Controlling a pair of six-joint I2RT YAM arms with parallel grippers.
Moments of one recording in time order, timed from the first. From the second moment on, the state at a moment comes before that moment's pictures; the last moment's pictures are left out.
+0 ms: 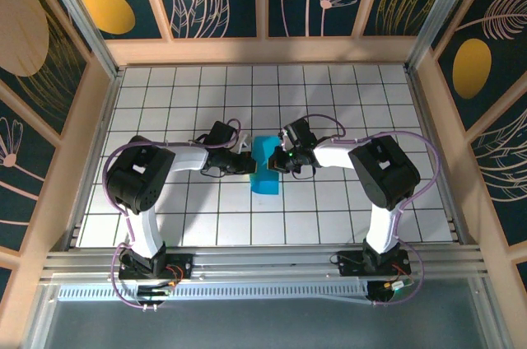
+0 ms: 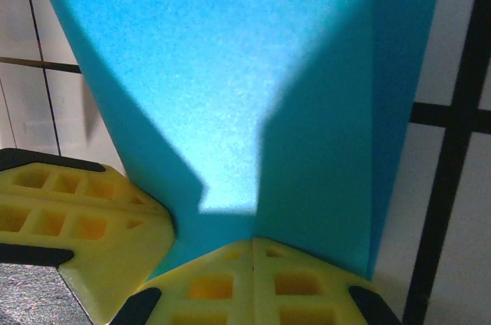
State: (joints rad) left arm -0.51 1.88 0.91 -0.06 0.58 -0.48; right arm 0.60 1.87 0.96 -0.09 -0.47 0.70
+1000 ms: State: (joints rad) left arm -0.51 1.88 0.92 -0.06 0.58 -0.48; right arm 0.62 1.99 1.09 -0.01 -0.47 0.73
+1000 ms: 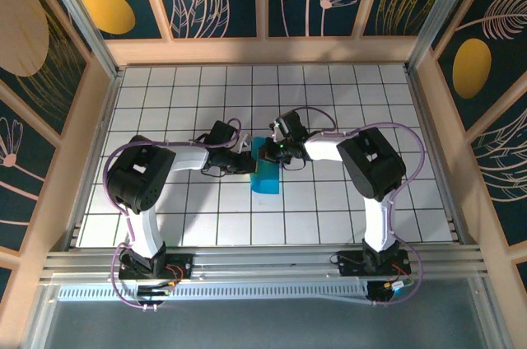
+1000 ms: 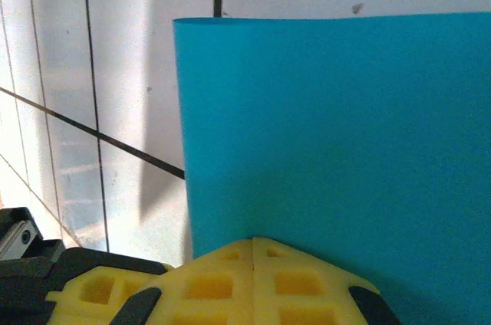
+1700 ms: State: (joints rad) left arm -0.56 1.70 0.68 0.05 0.53 -0.52; right arm 0.62 1.99 1.08 -0.01 -0.49 0.73
